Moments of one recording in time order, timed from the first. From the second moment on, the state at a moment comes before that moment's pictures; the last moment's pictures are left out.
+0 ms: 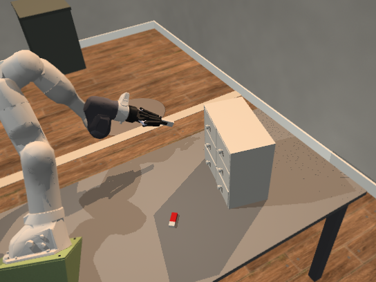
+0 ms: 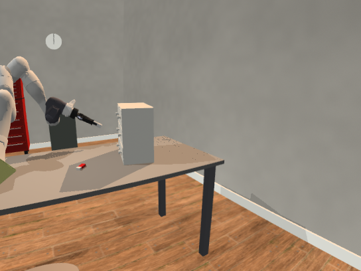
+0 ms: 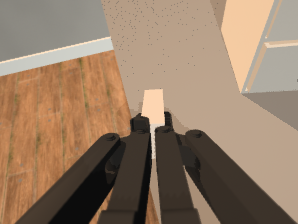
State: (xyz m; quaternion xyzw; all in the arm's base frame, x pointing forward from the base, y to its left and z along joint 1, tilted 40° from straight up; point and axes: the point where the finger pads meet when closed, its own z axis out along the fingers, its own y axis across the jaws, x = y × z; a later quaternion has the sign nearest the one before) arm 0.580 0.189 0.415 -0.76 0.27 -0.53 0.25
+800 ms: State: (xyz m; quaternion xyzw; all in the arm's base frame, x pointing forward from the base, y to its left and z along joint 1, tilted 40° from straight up) arm 0.578 0.197 0.428 -0.77 0.26 -0.53 0.24
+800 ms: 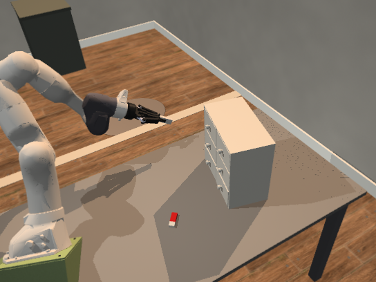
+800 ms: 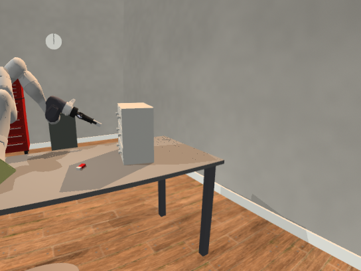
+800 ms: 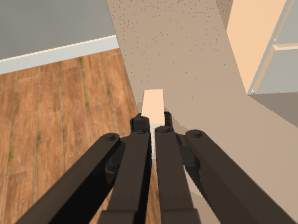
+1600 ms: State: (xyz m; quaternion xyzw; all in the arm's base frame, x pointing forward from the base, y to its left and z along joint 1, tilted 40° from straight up) arm 0.577 0.200 0.431 -0.77 0.26 -0.53 0.24
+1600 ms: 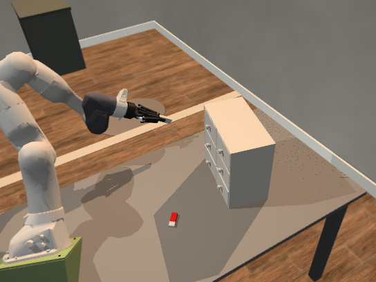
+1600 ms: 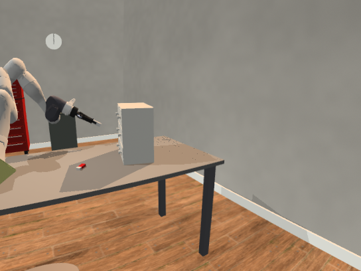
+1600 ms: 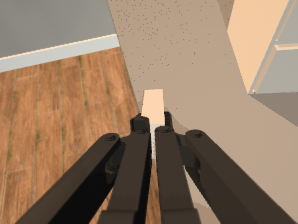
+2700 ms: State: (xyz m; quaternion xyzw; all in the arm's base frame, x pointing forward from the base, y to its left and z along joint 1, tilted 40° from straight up) arm 0.565 0.189 0.453 -0.79 0.26 -0.50 0.26
